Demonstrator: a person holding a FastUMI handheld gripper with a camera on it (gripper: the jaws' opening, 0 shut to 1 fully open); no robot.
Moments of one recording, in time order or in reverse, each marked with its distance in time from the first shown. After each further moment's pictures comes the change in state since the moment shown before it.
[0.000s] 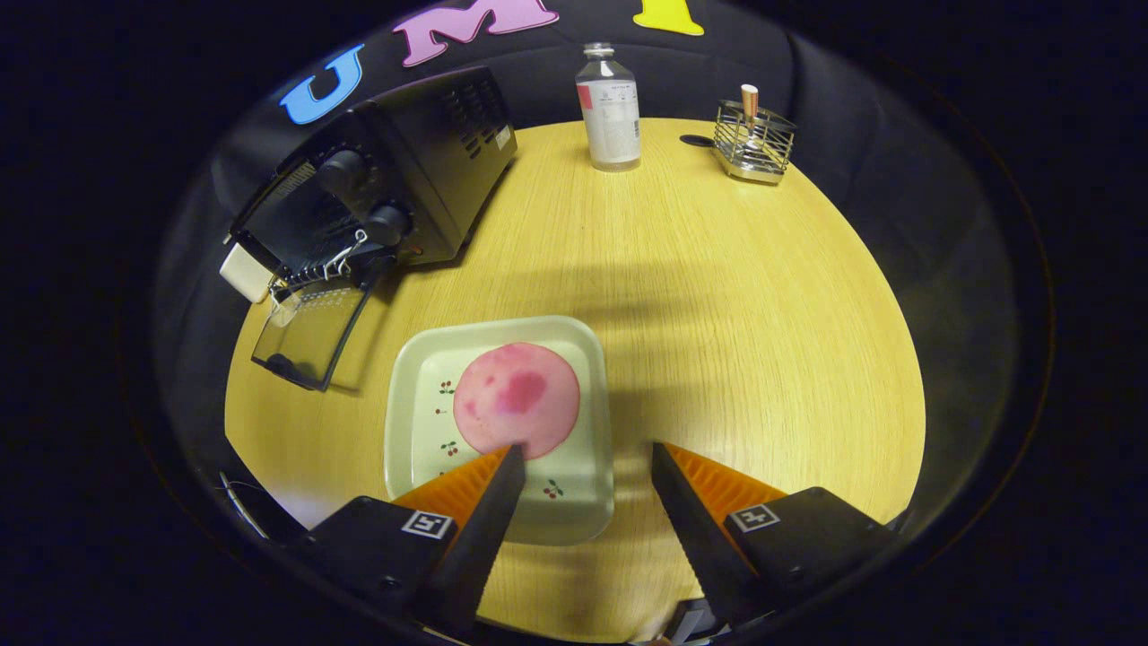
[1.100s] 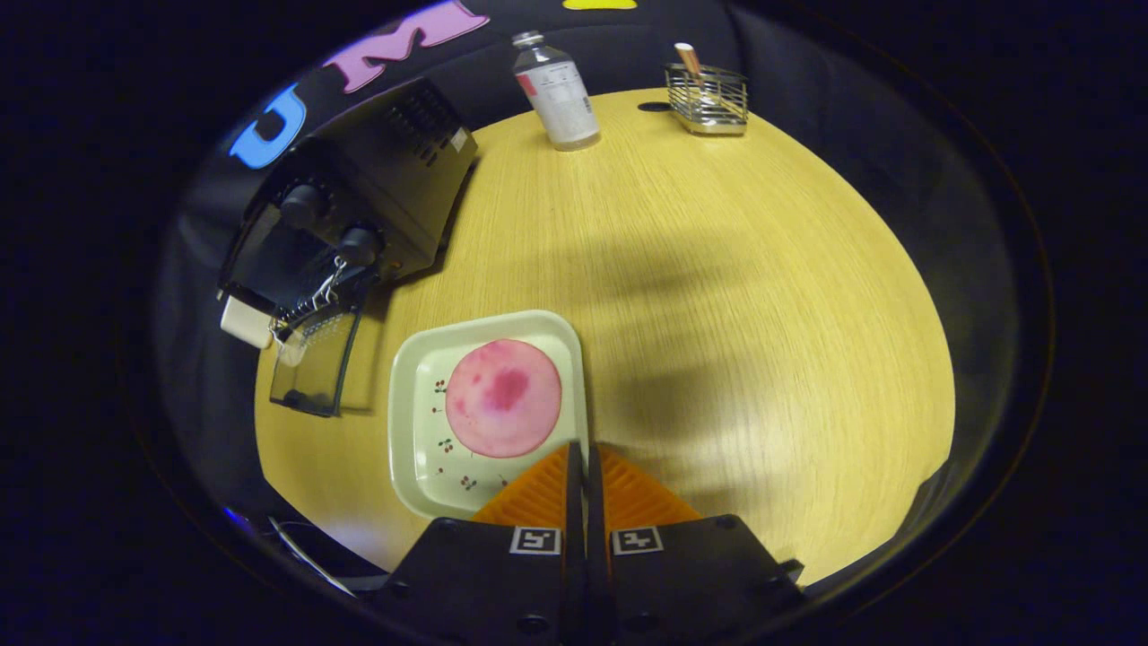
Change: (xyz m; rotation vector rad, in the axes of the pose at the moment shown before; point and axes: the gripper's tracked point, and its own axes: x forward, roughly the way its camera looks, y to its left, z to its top) arm 0.000 0.007 -0.014 0.282 0.072 0.082
